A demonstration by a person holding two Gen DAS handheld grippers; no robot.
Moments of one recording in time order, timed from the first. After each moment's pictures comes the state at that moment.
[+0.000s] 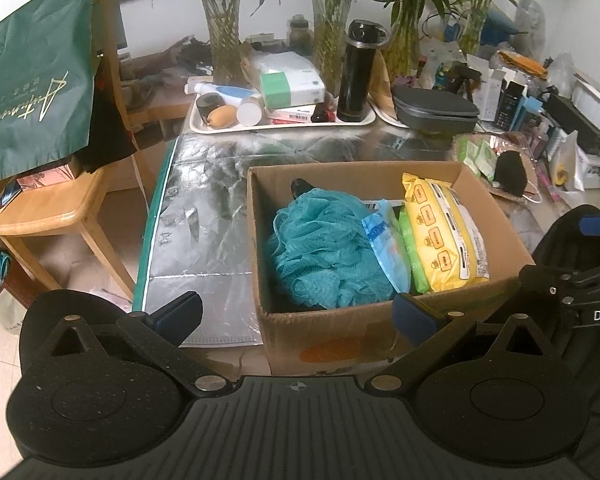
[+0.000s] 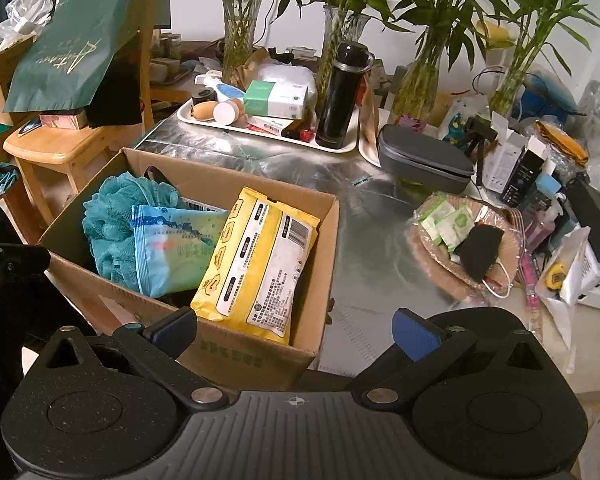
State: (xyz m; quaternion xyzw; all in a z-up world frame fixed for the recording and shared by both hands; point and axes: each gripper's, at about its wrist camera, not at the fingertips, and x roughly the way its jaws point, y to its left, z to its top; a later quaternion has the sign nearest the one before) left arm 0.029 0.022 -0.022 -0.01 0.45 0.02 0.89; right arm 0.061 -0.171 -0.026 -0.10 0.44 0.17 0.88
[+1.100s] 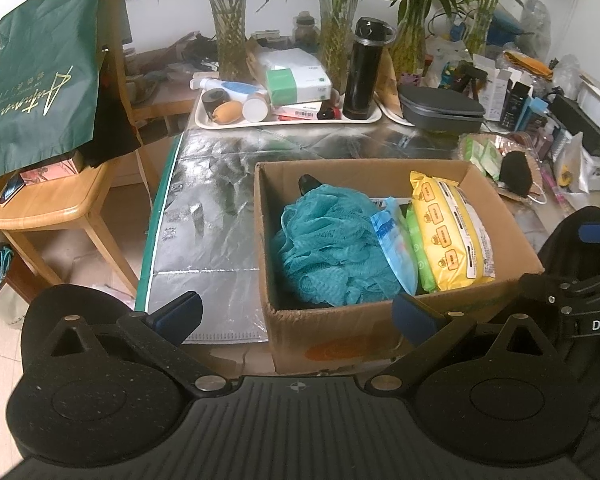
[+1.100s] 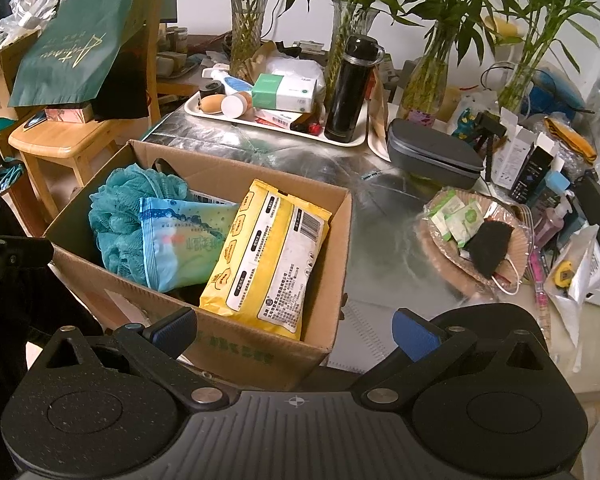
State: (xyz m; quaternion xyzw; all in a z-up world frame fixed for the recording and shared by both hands) left arm 0.029 0.027 -0.024 -0.01 0.45 0.02 0.89; right arm 0.061 -0.166 -0.030 -0.10 0.44 0.18 0.87
